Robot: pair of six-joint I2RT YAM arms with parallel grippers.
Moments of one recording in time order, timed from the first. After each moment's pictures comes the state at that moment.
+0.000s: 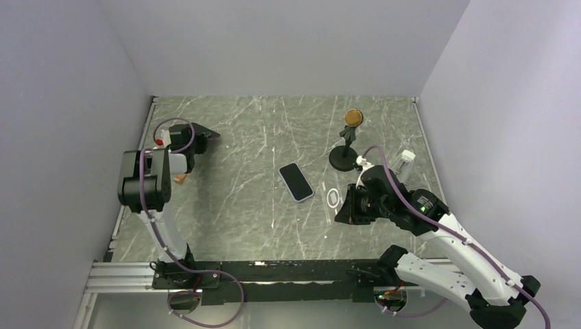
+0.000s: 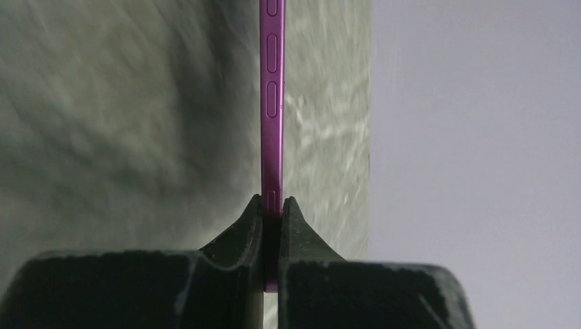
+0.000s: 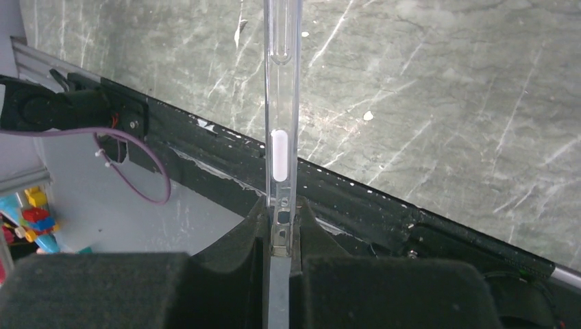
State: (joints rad) left arm 0.08 1.85 0.88 0.49 0.10 -1.32; right arm 0.76 0.79 0.96 -1.03 -0.10 0.70
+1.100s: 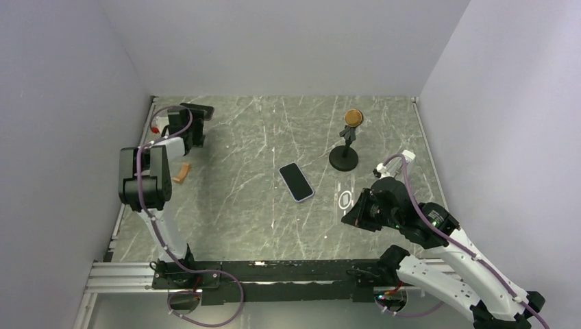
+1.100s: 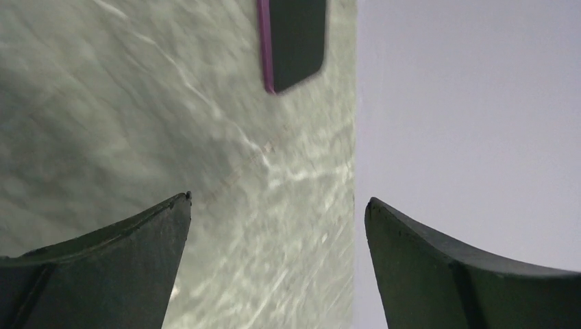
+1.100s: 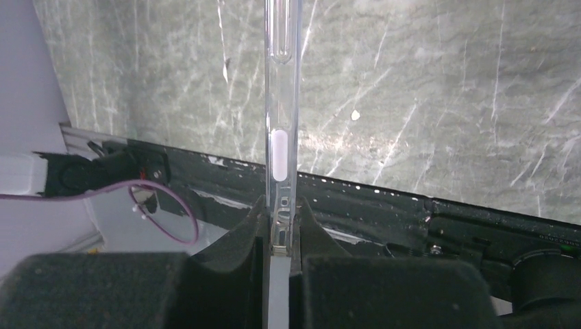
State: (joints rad) left arm 0.08 1.98 1.16 0.26 -0.07 -1.44; right arm 0.75 0.66 0.89 -1.06 0.04 0.95
